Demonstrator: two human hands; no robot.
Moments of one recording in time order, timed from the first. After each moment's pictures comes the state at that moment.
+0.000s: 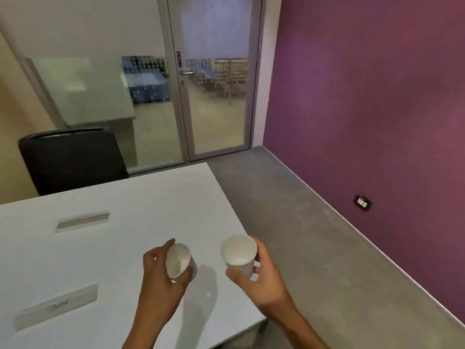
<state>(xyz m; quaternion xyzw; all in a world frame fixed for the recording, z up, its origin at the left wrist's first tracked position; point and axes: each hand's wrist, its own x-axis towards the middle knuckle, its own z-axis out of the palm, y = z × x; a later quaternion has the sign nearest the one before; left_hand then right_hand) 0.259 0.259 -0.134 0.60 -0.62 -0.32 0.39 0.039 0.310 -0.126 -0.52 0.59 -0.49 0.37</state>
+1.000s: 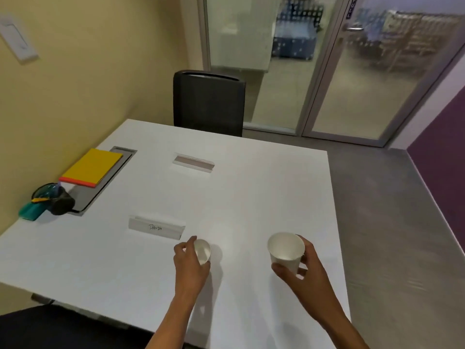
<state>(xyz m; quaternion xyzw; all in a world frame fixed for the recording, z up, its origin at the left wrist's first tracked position) 0.352 0.195 -0.270 0.84 -0.36 -0.26 0.33 0.081 0.151 -0.176 -0.61 0.52 -0.32 0.51</state>
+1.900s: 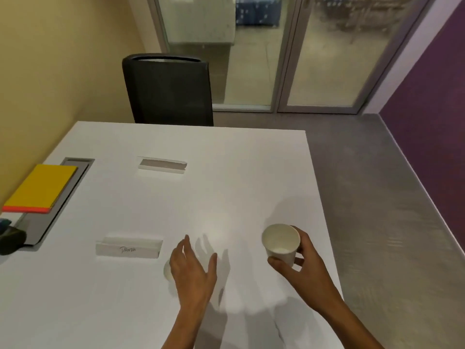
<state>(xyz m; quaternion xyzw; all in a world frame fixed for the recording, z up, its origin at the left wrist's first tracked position) 0.324 0.138 -0.282 0.84 -0.43 -0.17 0.28 0.080 0.096 -0.183 -0.58 0.55 -0.32 0.50</state>
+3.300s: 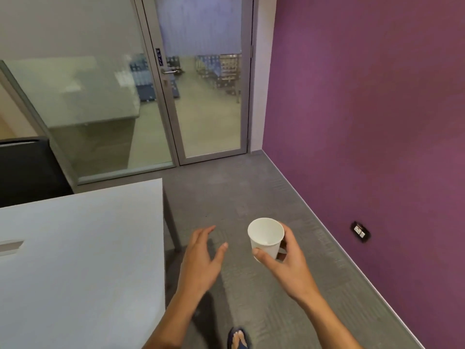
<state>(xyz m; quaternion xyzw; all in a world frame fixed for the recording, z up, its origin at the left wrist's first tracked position) -0.189 0.073 -0.157 0.59 -0.67 -0.28 0.35 -0.397 0.133 -0.128 -0.50 0.58 -0.51 0.39</state>
